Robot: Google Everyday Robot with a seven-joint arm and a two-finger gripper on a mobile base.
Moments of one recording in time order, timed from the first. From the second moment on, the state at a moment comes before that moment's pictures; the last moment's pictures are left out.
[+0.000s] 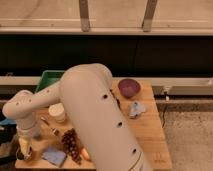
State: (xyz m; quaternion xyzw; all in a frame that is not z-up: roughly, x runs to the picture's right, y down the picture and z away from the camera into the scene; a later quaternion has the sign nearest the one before) arm -0.351 0.264 0.739 -0.45 0.08 0.23 0.86
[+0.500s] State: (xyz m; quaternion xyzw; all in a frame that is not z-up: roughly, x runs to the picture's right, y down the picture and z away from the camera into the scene) arm -0.347 0.263 0.737 -0.45 0.08 0.24 0.86
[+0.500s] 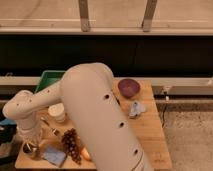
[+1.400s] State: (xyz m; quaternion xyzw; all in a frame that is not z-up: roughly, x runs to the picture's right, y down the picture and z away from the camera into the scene) arm -0.335 0.251 0.724 -0.43 0.07 0.25 0.86
